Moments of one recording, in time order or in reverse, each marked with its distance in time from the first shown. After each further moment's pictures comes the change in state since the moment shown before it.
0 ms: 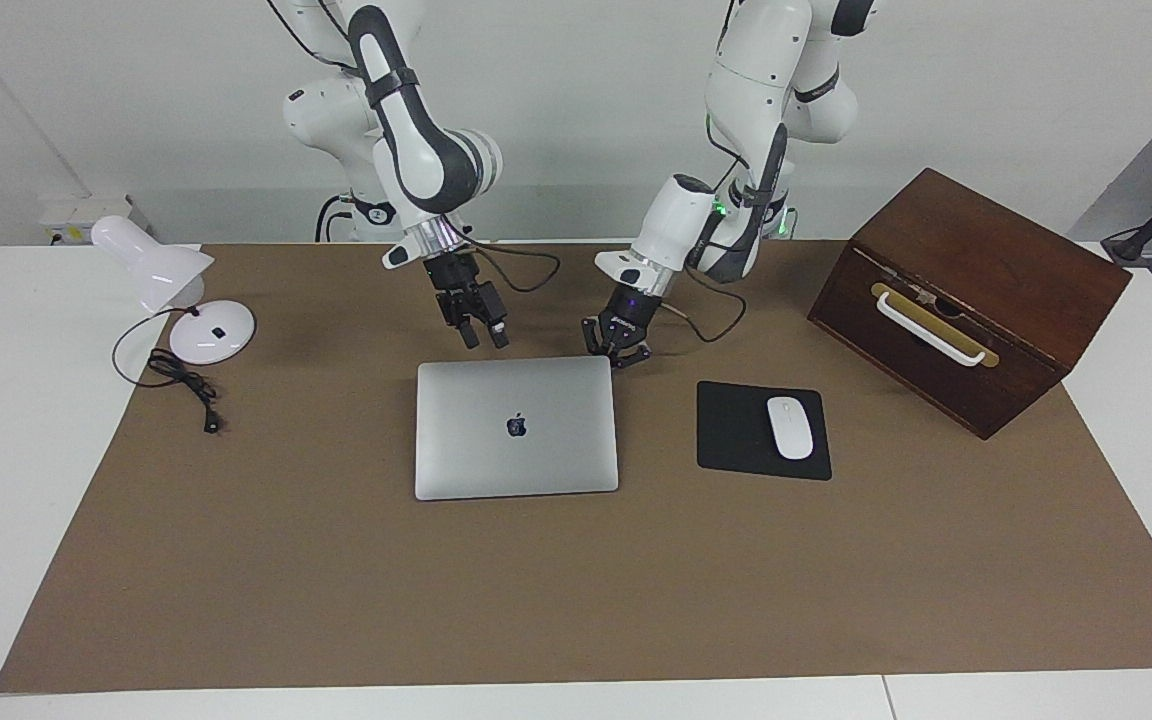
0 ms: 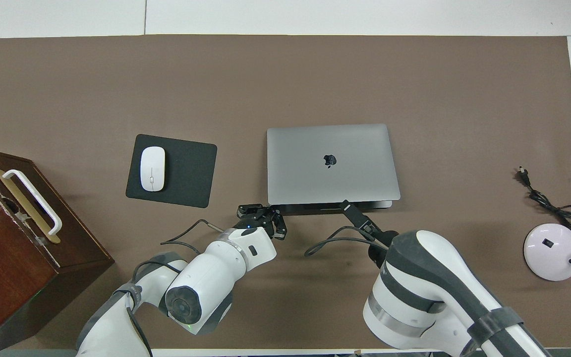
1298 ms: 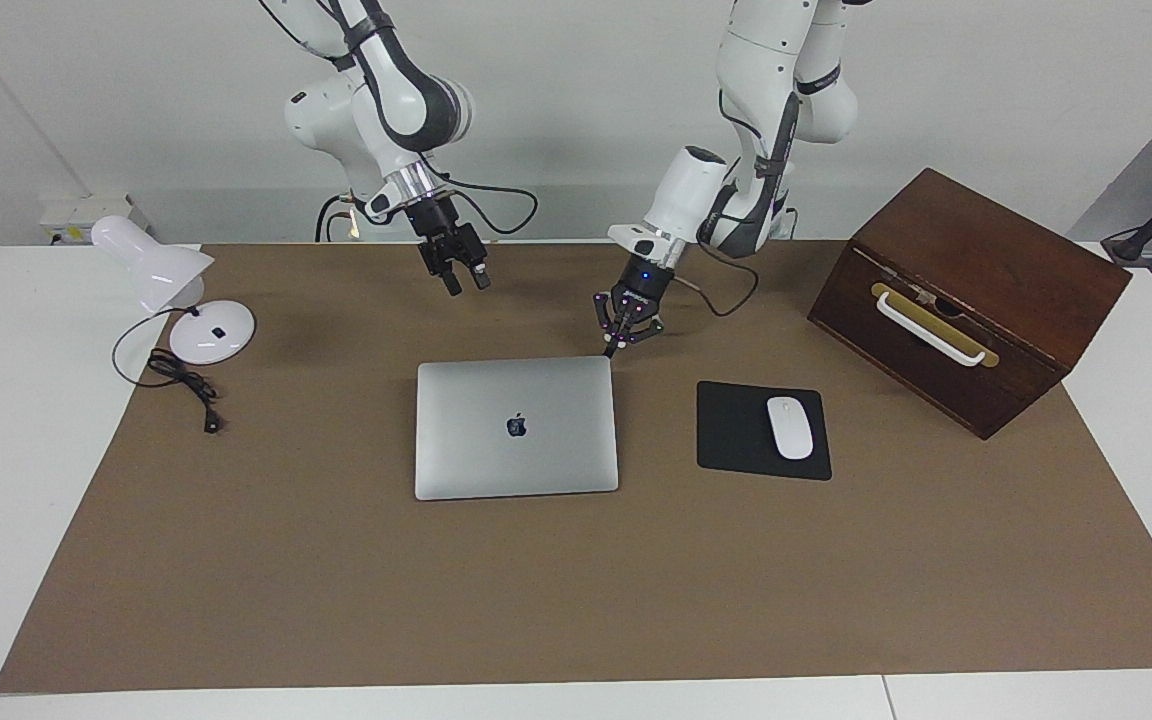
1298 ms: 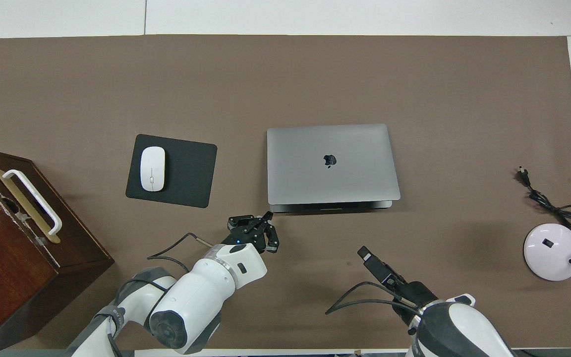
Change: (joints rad) left arm -0.001 -0.142 -0.009 -0.115 -0.004 -0.005 -0.052; right arm 0.108 -0.353 0.004 -0.342 0.000 0.014 0.059
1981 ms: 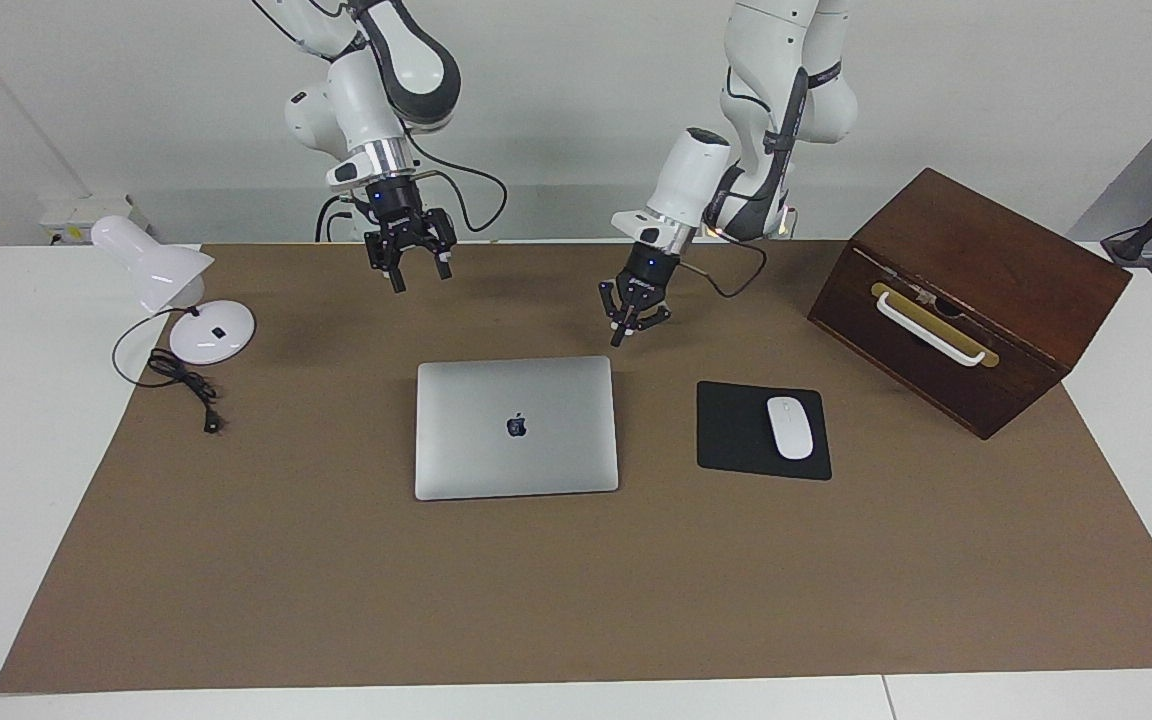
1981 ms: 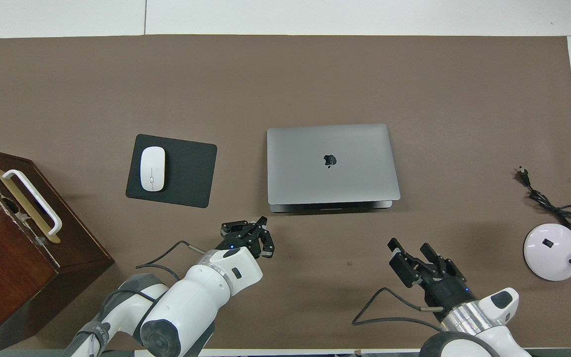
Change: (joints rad) left arm 0.000 -0.110 0.000 -0.045 0.000 -0.096 -0.058; right arm 0.005 -0.120 -0.012 -0.082 -0.463 0.157 0.004
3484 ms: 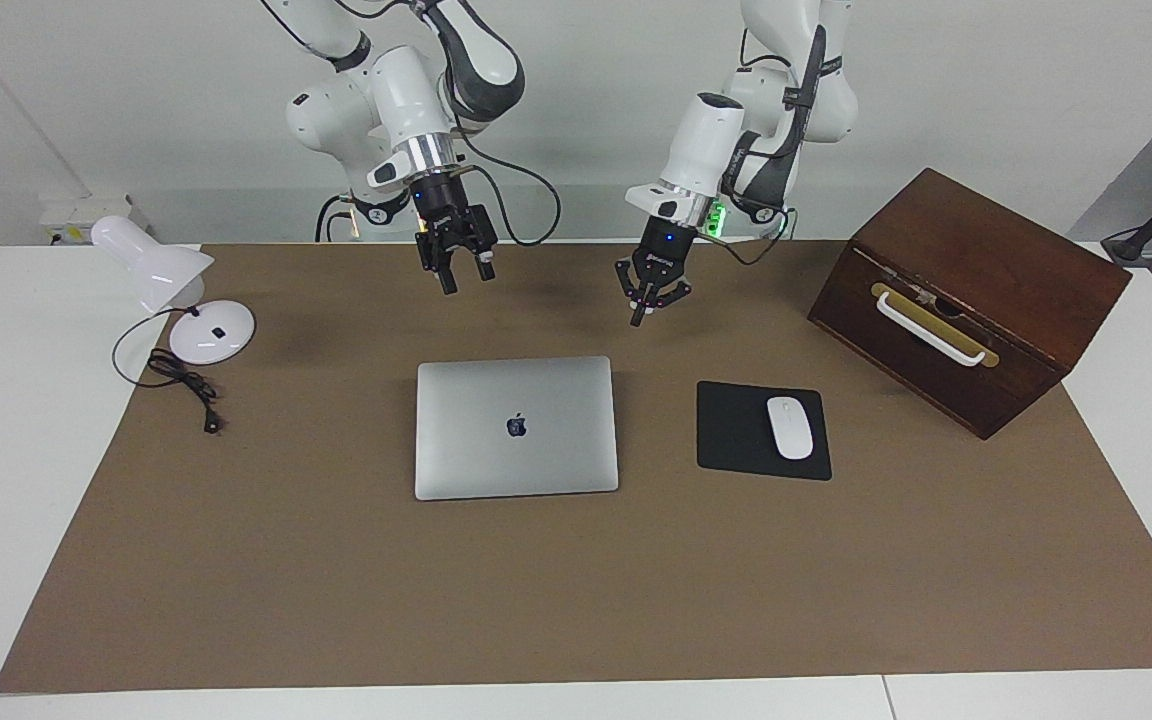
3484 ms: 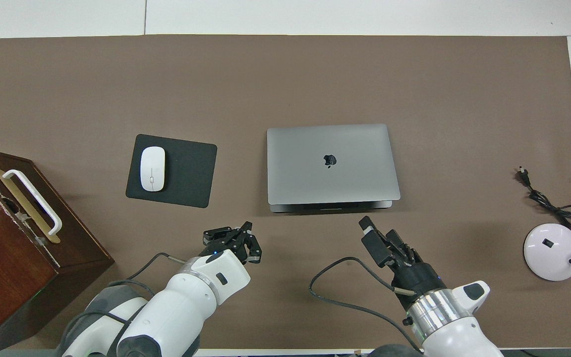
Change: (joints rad) left arm 0.019 -0.216 0.001 -0.029 -0.001 -0.260 -0.091; right arm 0.074 0.116 0.039 0.126 -0.292 0.096 0.629
